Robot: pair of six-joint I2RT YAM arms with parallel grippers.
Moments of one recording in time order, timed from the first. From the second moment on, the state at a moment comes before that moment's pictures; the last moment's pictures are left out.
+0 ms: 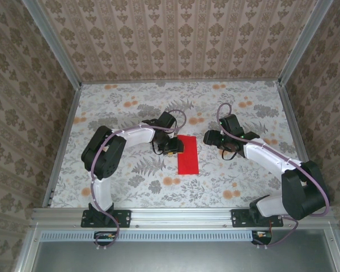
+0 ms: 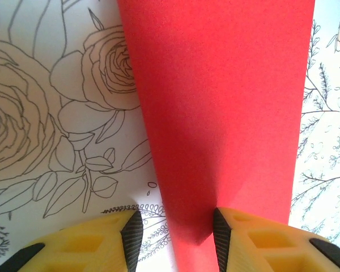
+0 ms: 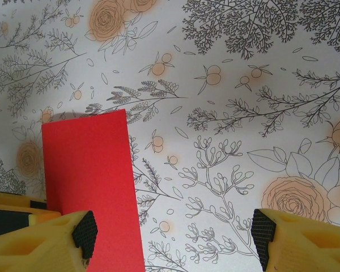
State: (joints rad) left arm -0.70 1.95 1.23 -0.51 0.41 -0.58; right arm 0.36 1.37 0.81 -0.38 -0.04 0.64
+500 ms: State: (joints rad) left arm -0.71 1.95 1.24 -0.52 0.39 -0.58; right arm 0.36 1.37 0.80 -0.37 -0.07 0.64
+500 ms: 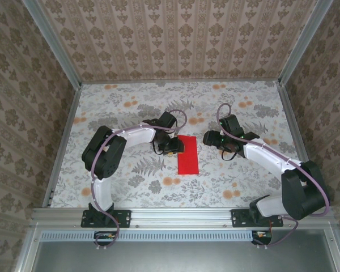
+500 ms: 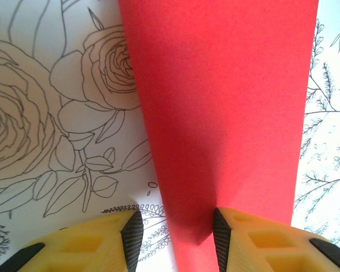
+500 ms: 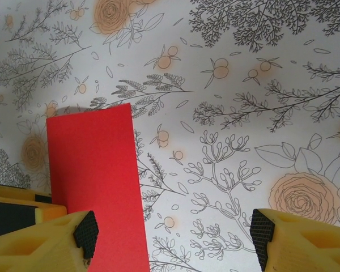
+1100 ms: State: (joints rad) left arm -0.71 1.95 1.24 -0.52 0.39 -0.58; right arm 0.36 1.43 0.80 -0.32 -0.15 0.65
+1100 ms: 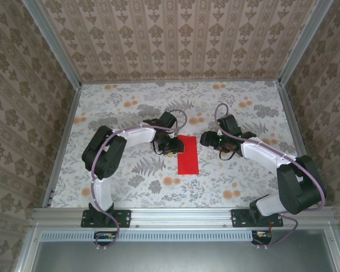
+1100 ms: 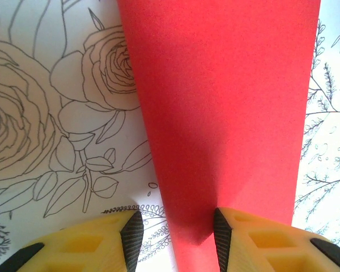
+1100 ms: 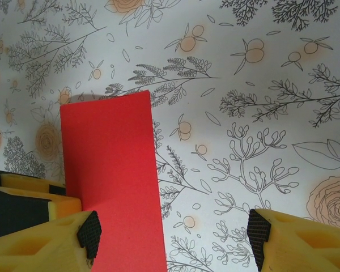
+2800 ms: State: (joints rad) left arm -0.71 1.95 1.24 -0.52 0.39 -0.59; right arm 0.44 1.75 0.93 -0.31 -0.38 0.63
